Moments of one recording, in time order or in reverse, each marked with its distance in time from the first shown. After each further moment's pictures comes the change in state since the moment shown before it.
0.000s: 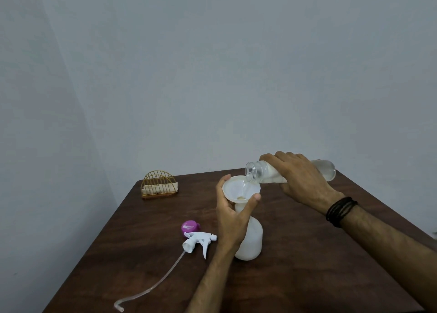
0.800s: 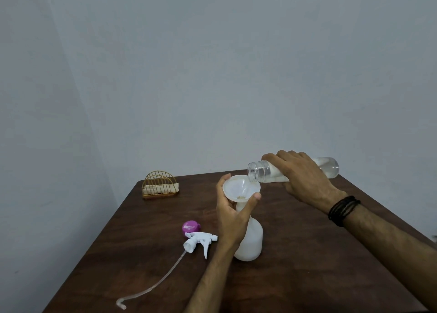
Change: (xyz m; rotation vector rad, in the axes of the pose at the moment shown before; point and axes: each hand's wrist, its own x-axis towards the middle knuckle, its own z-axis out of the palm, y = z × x) left_hand 0.001 0.005 -0.002 -0.016 -0.001 -0.002; right_hand 0.003 0.002 -0.007 -0.039 -0.026 -0.012
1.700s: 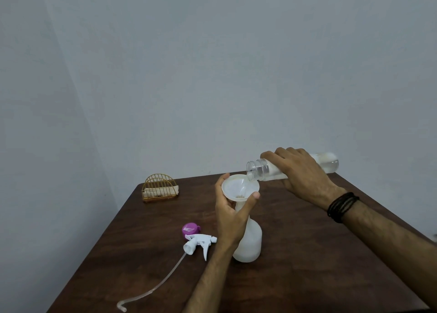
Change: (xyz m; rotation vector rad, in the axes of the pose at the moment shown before) left_hand 0.001 0.008 0.002 0.024 -0.012 0.015; right_hand 0.003 0.001 -0.011 0.000 0.030 -0.020
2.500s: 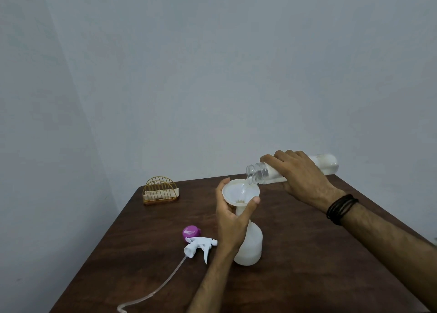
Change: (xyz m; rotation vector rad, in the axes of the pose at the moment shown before) left_hand -0.003 -0.003 0.000 -0.005 0.011 -0.022; right_hand 0.001 -0.001 -0.002 -0.024 -0.013 -0.001
